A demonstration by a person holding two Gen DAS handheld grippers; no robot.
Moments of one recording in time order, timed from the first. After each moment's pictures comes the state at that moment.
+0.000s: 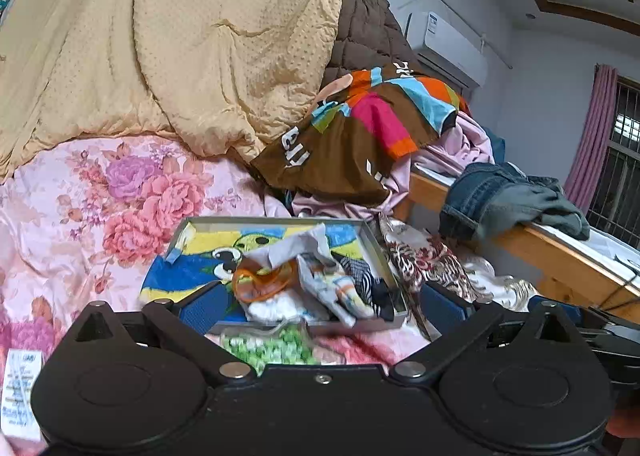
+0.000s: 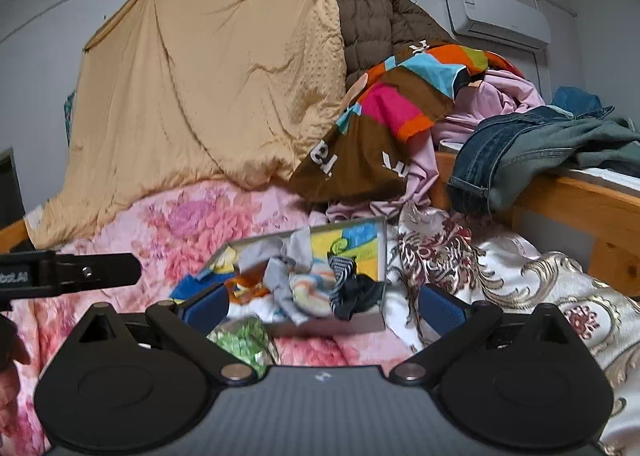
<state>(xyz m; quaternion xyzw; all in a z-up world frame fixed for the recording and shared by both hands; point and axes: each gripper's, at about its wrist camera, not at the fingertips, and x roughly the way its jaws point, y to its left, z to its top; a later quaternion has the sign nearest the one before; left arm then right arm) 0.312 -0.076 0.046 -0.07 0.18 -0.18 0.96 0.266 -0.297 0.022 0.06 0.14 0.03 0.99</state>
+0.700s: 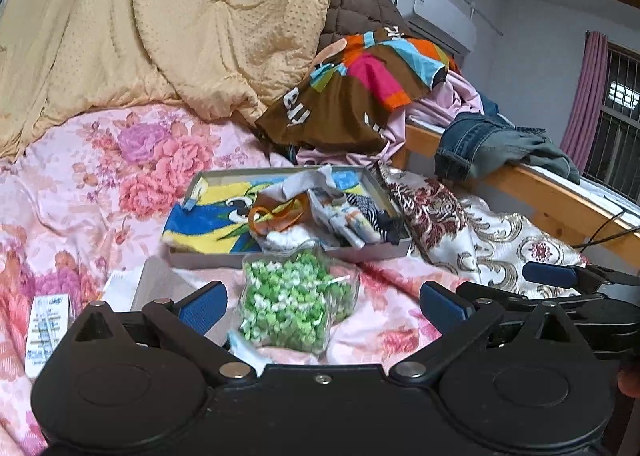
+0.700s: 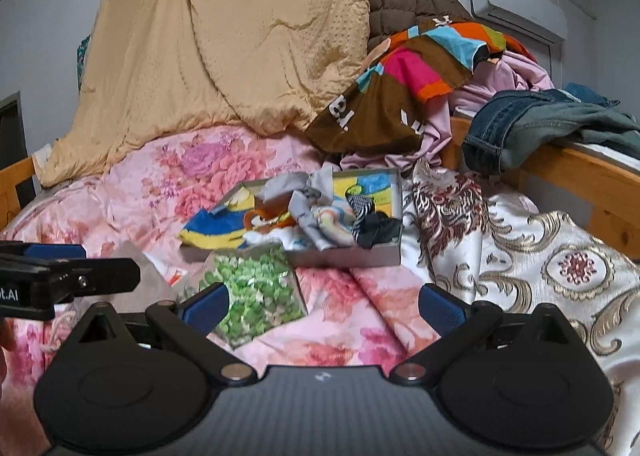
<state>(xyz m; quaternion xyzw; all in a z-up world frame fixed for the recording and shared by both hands) 0.262 -0.048 0.008 -0.04 0.22 -0.19 0.96 0.231 -0.258 -0.010 0.01 0.20 0.03 0.98</state>
